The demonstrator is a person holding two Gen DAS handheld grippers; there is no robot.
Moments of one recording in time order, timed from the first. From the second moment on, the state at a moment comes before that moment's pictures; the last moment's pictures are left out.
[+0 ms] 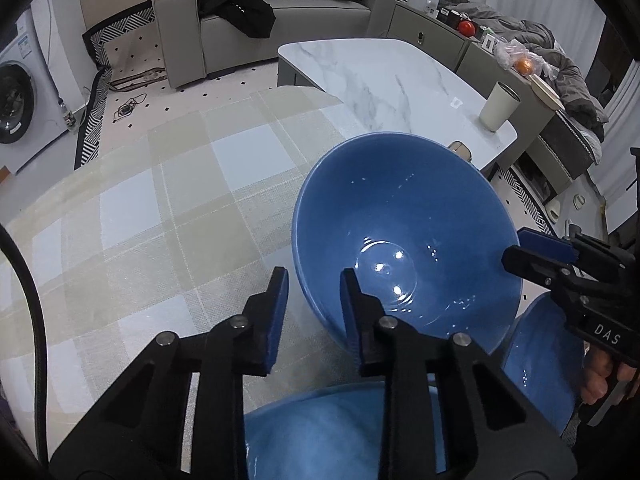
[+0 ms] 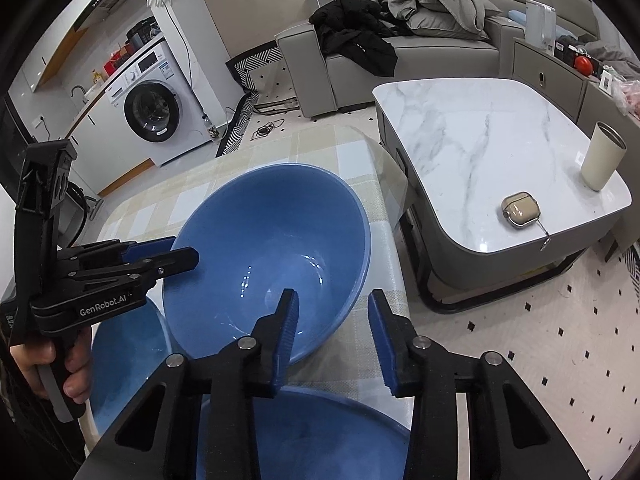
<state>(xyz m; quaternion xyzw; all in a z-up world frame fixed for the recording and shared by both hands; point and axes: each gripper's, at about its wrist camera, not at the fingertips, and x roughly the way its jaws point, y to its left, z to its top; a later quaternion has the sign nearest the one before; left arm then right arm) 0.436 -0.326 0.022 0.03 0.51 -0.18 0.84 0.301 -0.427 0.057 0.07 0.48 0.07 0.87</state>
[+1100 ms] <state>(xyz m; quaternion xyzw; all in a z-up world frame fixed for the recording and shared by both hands) 0.406 -0.328 0.076 0.03 0.45 -0.18 0.87 0.281 -0.416 0.087 0.02 0.44 0.05 0.90</state>
